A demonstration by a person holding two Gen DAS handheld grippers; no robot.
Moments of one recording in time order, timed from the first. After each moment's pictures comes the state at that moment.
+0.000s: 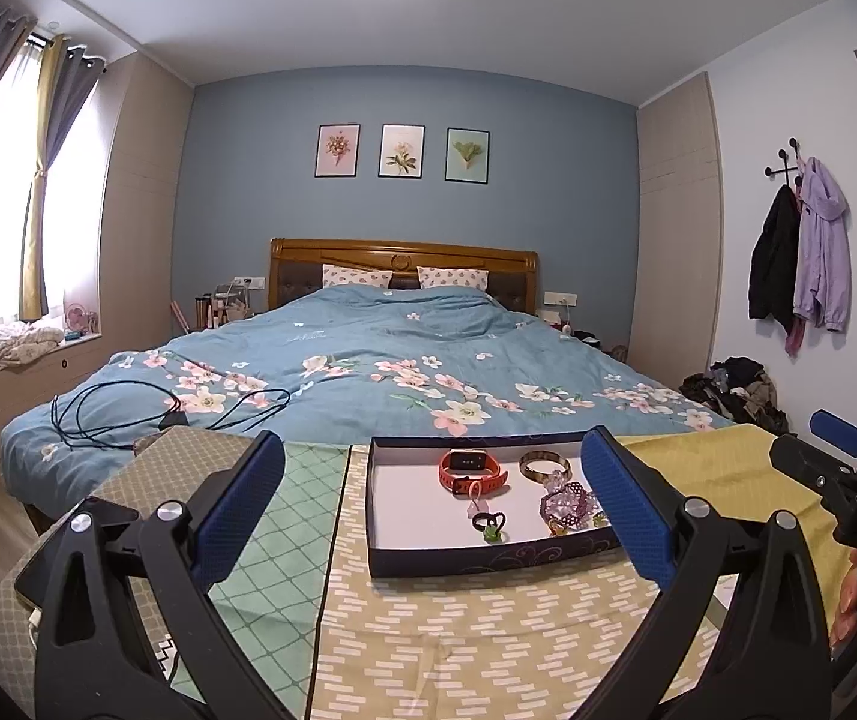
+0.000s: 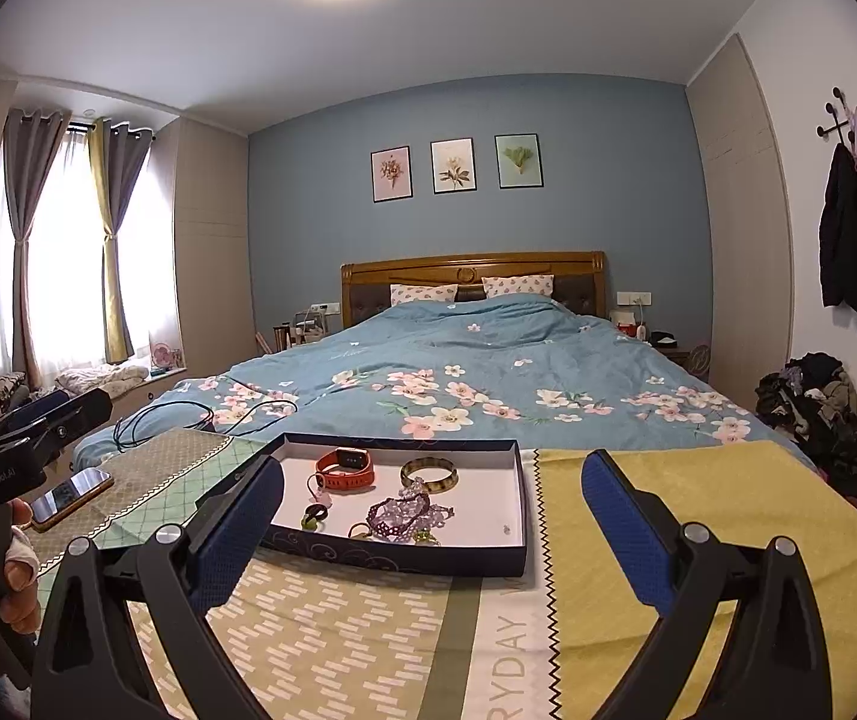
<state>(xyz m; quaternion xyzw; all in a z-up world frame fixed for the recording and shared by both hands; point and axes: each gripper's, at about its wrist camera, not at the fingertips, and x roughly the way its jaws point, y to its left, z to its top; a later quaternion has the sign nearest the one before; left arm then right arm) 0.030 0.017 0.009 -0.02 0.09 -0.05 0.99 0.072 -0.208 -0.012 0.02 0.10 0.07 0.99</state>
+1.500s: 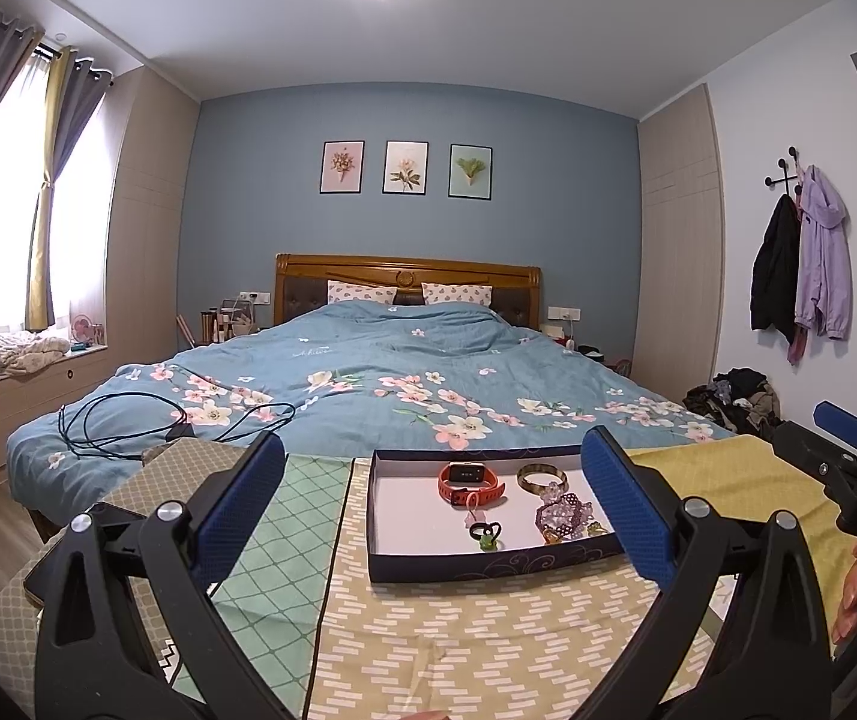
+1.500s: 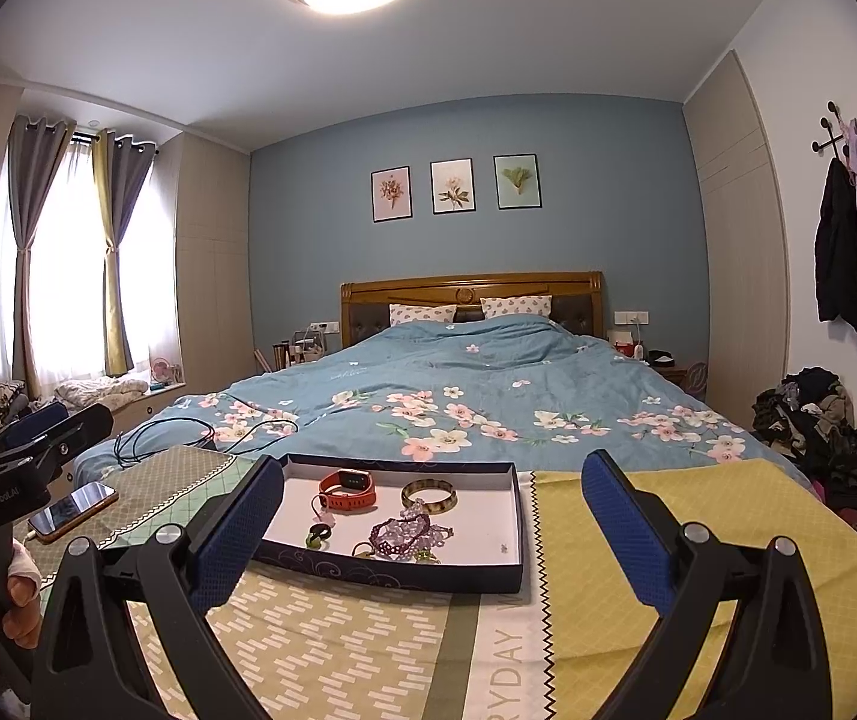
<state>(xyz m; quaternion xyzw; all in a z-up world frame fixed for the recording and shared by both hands) 0.017 0.013 0.018 -0.02 0.07 -0.04 1.00 0.060 -0.204 -0.005 0.02 0.08 0.07 0.99</state>
